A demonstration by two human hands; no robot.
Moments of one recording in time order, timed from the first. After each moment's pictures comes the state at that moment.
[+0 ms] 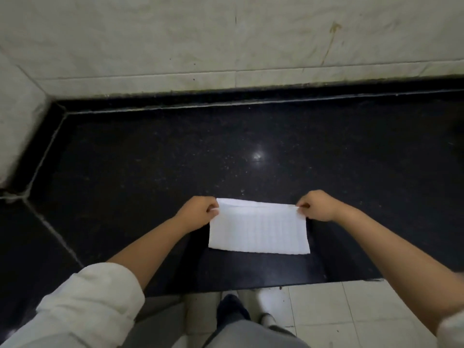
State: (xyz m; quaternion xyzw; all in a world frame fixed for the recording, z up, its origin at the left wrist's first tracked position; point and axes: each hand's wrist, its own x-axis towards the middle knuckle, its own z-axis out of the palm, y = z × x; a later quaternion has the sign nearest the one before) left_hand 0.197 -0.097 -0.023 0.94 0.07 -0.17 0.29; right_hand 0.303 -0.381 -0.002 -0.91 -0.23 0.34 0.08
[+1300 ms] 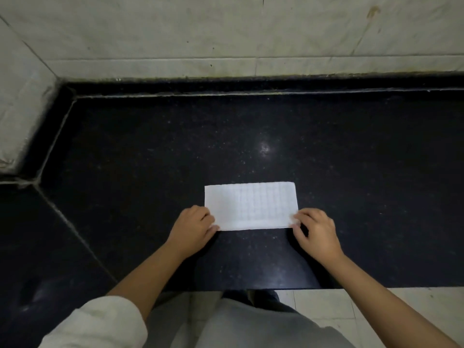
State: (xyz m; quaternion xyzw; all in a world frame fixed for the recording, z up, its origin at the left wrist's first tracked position) left_hand 0.140 -0.066 -0.061 0.99 -0.09 0.01 0.10; right_hand 0.223 -0.354 -0.058 -0.96 -0.21 0.01 0.18
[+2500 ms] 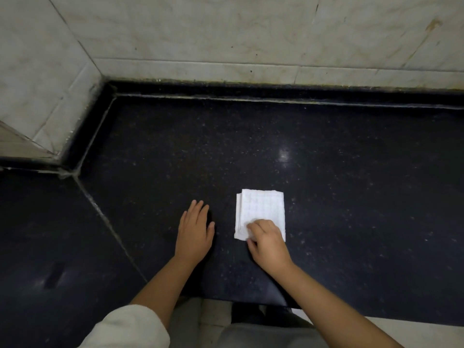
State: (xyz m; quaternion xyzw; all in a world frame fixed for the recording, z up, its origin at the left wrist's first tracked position) left_hand 0.112 -0.032 -0.067 0.95 0.23 -0.03 0.22; right_hand 0.180 -0.205 -0.069 -0.90 -0.35 0.07 0.25
